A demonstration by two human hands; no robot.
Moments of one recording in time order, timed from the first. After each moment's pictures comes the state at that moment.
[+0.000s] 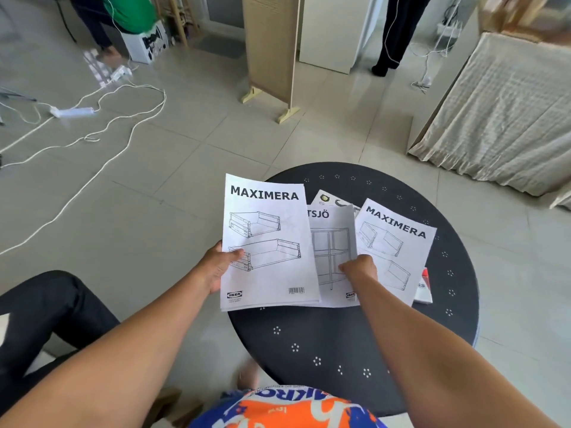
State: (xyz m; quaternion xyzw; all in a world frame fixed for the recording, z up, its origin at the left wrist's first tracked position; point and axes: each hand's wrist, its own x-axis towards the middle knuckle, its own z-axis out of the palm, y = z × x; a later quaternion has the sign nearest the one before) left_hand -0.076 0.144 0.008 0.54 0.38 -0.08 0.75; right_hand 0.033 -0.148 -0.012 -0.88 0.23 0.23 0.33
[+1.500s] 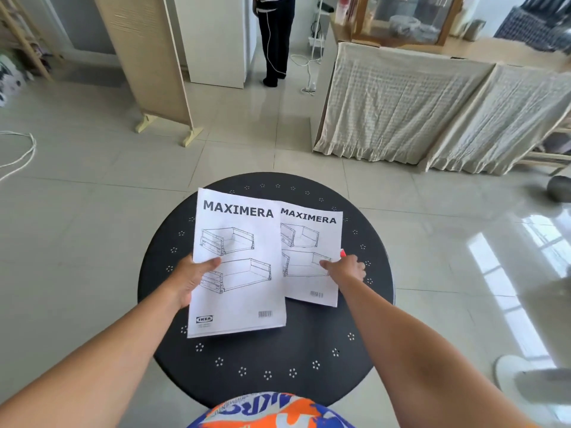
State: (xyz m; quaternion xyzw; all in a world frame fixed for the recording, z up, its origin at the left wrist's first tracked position) left_hand -0.011 0.047 0.042 0.63 0.24 -0.14 0.72; right_hand 0.031 -0.270 -0.001 -0.85 0.39 0.17 0.31
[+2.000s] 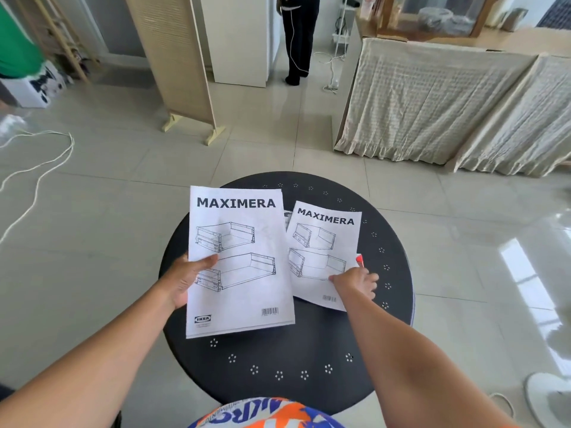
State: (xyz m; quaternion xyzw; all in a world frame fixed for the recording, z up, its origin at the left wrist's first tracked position) left_hand -0.024 0.078 0.054 0.58 0.26 -0.14 0.76; right_hand 0.019 -0.248 -0.016 -0.86 0.43 0.16 0.24
